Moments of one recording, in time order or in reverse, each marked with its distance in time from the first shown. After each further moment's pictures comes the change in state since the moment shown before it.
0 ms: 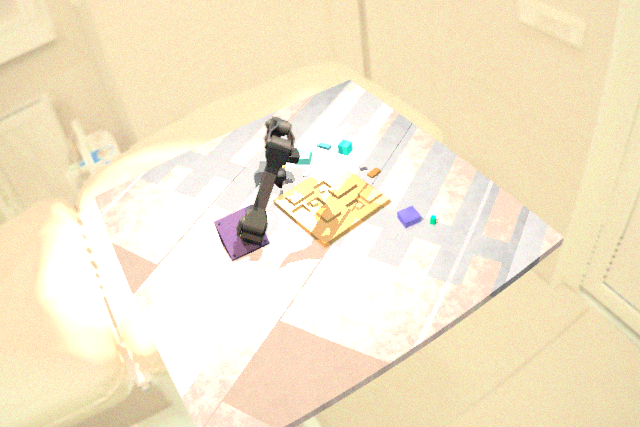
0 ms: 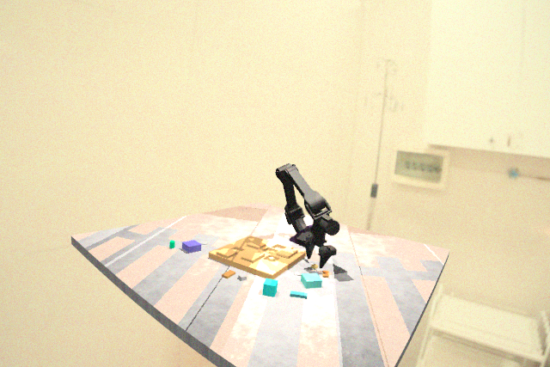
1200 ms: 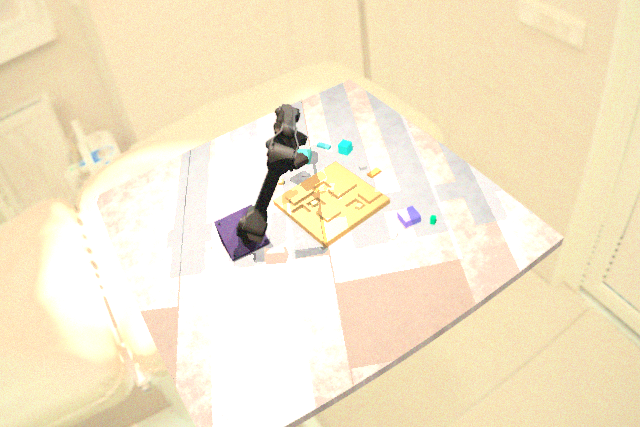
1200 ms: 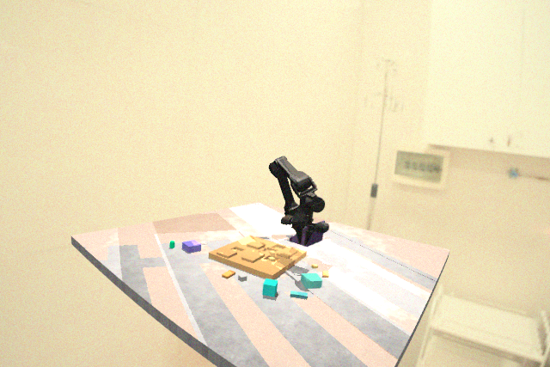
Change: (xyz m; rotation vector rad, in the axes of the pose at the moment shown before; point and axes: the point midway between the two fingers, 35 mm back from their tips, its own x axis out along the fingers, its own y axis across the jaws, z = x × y) arm -0.073 -0.037 0.044 -0.611 -0.008 0.027
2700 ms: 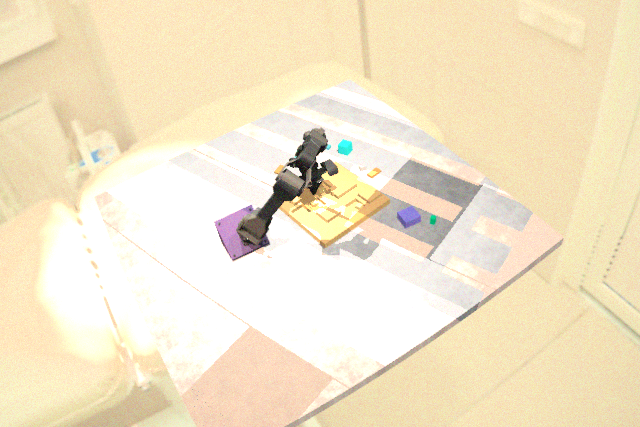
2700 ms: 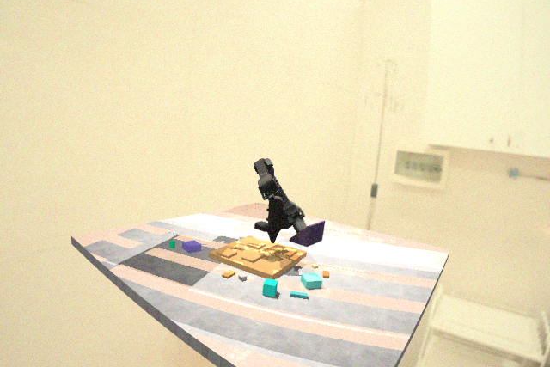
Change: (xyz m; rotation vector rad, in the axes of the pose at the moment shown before) arm 0.028 -0.137 -0.003 -1.375 0.012 -0.017
